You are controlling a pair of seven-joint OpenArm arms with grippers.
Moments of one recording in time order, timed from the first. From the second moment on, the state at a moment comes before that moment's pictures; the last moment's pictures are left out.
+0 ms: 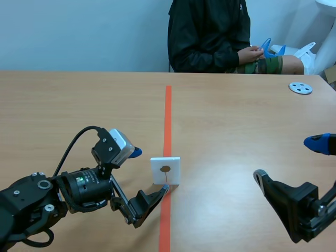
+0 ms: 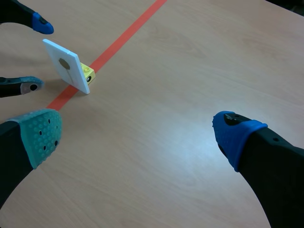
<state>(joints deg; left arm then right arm) -2.4 -20.5 30.8 64.2 -0.3 -26.9 -21.4 -45.8 30.5 12.3 115.4 16.8 24.0 -0.2</state>
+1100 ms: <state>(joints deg) -9.1 -18.3 40.6 56.9 -0.3 -24.1 -26.0 -45.8 30.5 12.3 115.4 16.8 24.0 -0.2</state>
